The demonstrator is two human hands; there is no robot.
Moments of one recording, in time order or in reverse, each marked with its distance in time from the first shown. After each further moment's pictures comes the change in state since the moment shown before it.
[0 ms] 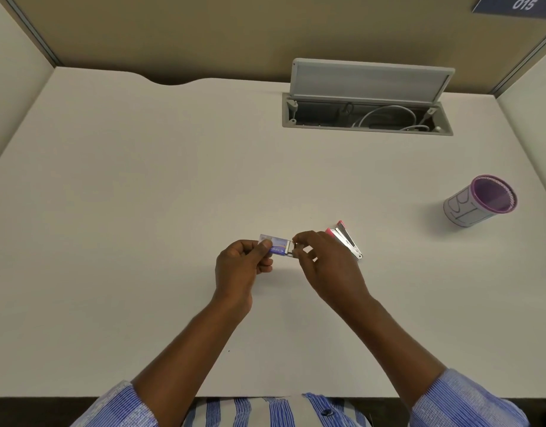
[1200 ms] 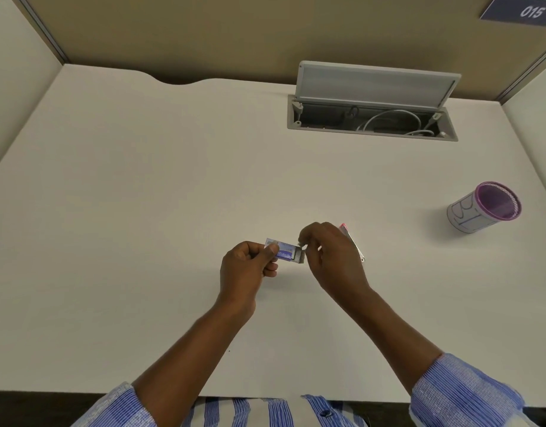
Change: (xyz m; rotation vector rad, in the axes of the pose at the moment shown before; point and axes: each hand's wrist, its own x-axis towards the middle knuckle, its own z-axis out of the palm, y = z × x) left_hand -0.006 0.001 0.002 0.133 -0.005 0.038; right_hand 0.018 0.004 0.000 0.012 0.075 -0.090
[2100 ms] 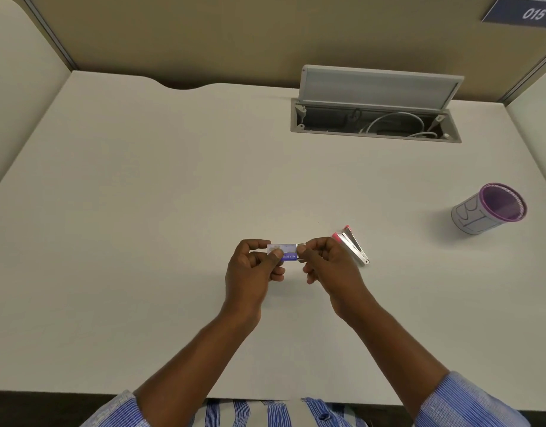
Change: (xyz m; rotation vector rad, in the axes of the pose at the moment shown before) left_hand -0.012 0.001 -0.002 -0.094 -0.025 0.092; right_hand -0.010 -0.011 0.009 0.720 -0.119 0.754
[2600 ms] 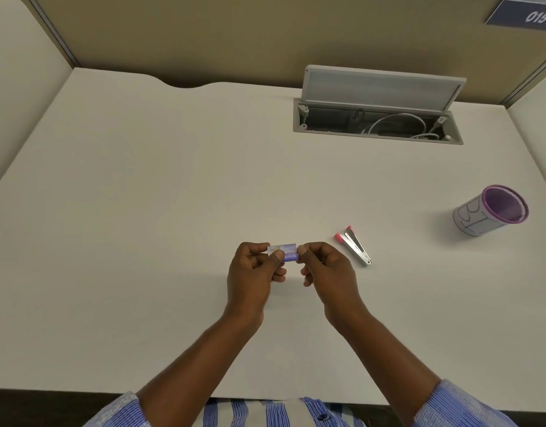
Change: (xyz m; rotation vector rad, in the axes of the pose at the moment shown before) left_hand -0.003 -0.004 -0.004 -0.030 0.026 -0.014; right_hand -0.017 -0.001 0.016 -0.019 0.084 -0.043
